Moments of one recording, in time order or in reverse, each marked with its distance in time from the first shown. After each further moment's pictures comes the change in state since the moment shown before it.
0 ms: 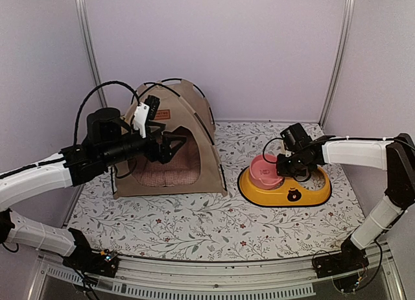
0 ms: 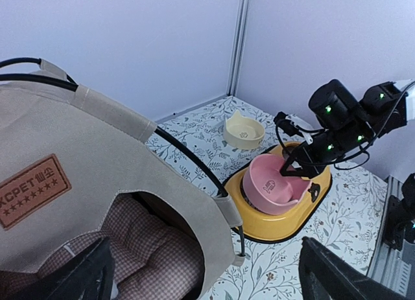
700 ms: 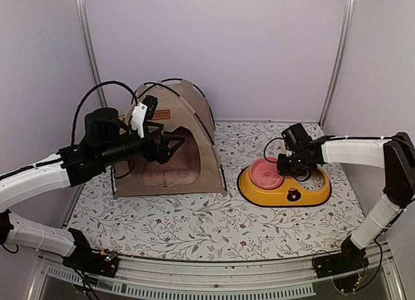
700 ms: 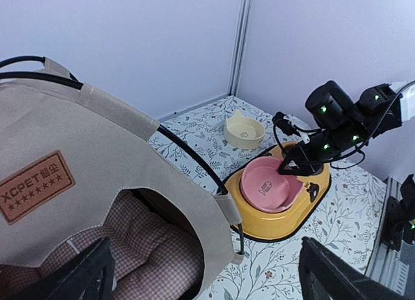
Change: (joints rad) left arm -0.001 -0.021 0.000 -0.023 -0.006 -0.009; right arm -0.020 0.023 0.000 0.024 -0.004 -0.014
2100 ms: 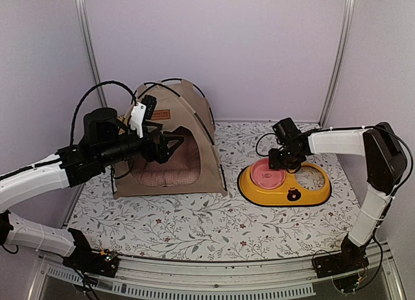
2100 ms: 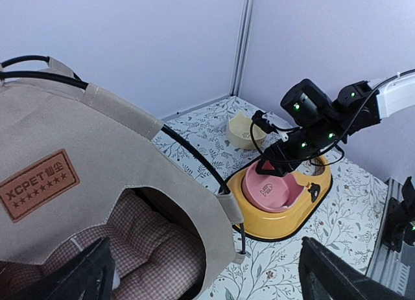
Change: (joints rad) left arm -0.001 -0.010 0.000 -0.009 -0.011 -0.002; right arm -0.019 0.186 0.166 0.013 0.024 -0.084
